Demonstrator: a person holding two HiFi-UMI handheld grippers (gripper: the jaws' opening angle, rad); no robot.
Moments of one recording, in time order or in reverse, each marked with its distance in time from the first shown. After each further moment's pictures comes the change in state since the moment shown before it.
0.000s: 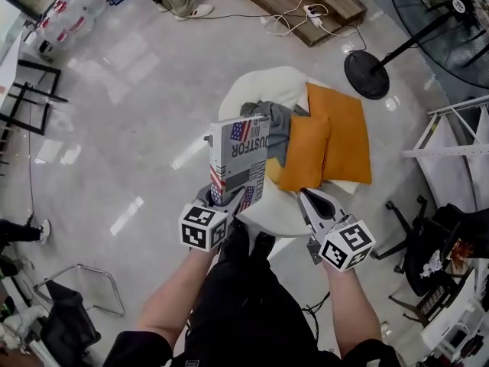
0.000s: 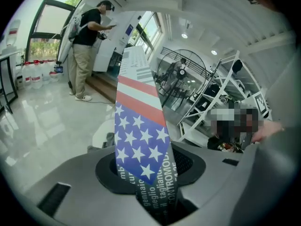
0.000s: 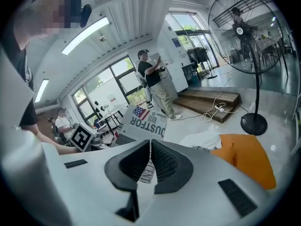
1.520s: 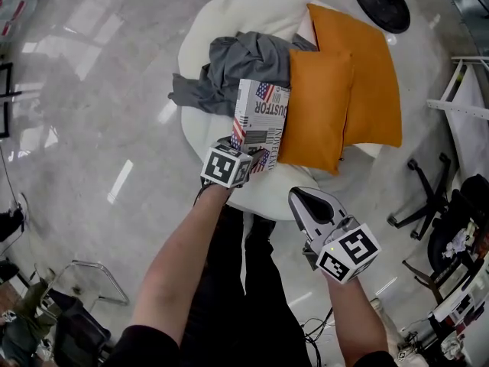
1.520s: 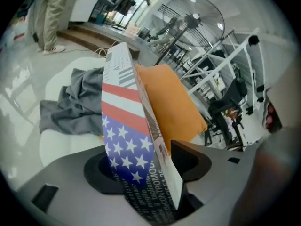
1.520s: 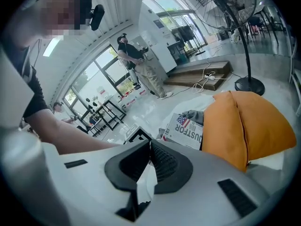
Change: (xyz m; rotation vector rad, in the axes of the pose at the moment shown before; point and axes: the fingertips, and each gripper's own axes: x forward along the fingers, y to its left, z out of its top) left arm 0.322 0.087 -0.219 0.031 0.465 -0.177; right arm 0.107 -0.113 -0.201 0.165 0.148 -0.002
